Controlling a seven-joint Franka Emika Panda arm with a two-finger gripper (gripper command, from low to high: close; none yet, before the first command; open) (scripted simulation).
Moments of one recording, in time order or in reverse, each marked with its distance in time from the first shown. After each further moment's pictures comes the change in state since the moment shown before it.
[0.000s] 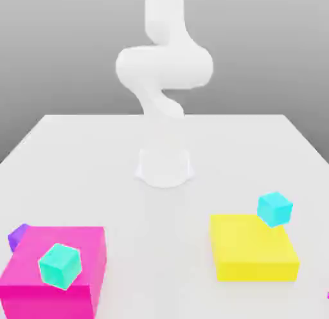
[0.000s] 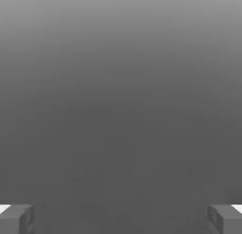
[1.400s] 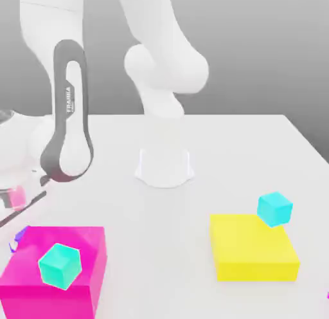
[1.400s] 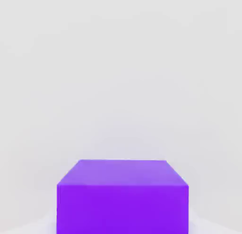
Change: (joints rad) arm -0.650 1.075 -0.055 -0.229 0.087 0.572 1.052
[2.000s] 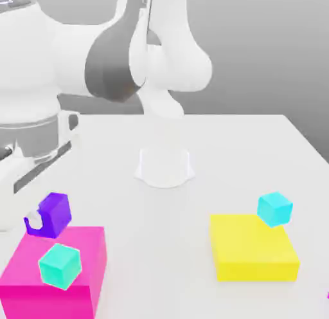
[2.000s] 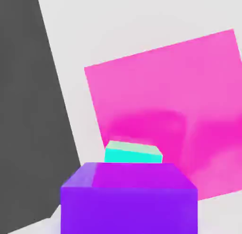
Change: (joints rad) arm 0.309 -0.297 0.119 0.218 -0.070 -0.512 0.319
